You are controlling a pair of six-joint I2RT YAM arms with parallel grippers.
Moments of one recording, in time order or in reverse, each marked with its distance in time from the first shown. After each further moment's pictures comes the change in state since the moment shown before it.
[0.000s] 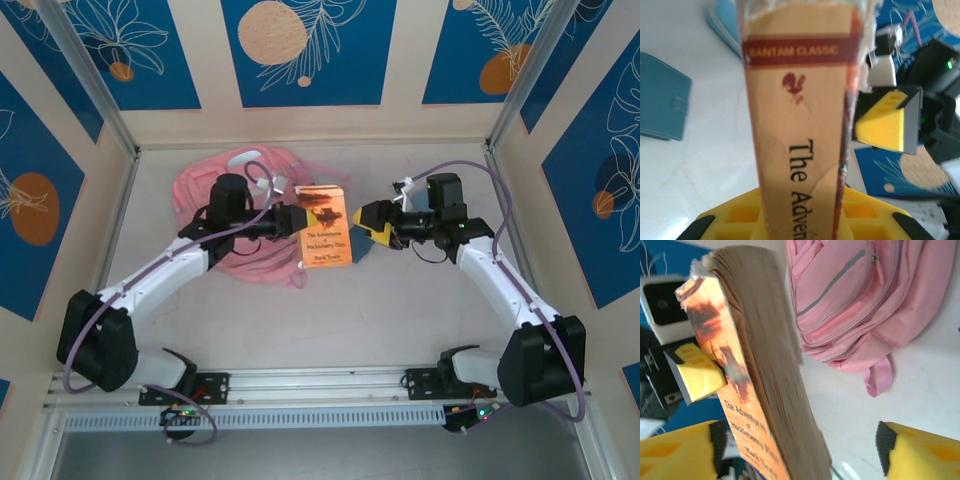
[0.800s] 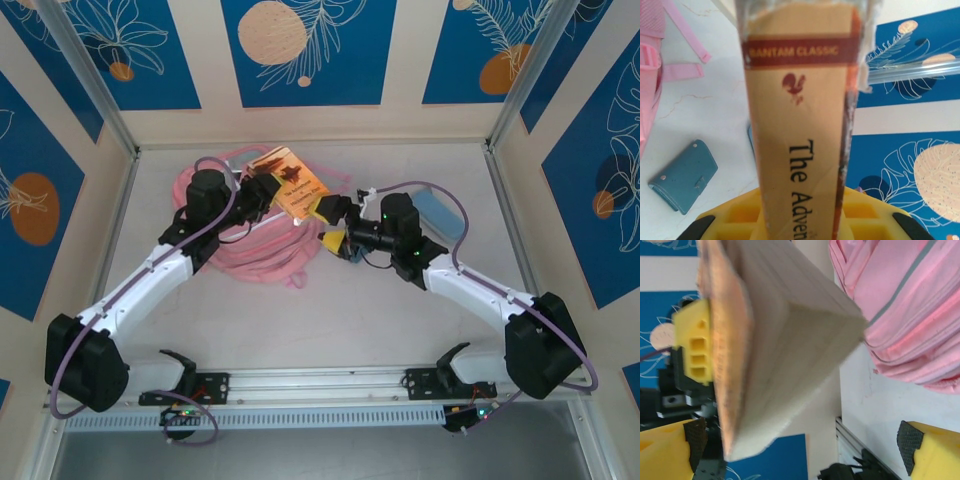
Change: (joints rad) left arm 0.048 -0.103 -0.008 0.056 -0.455 -0.427; right arm 0.359 0.056 -0.153 0.695 0.354 0.728
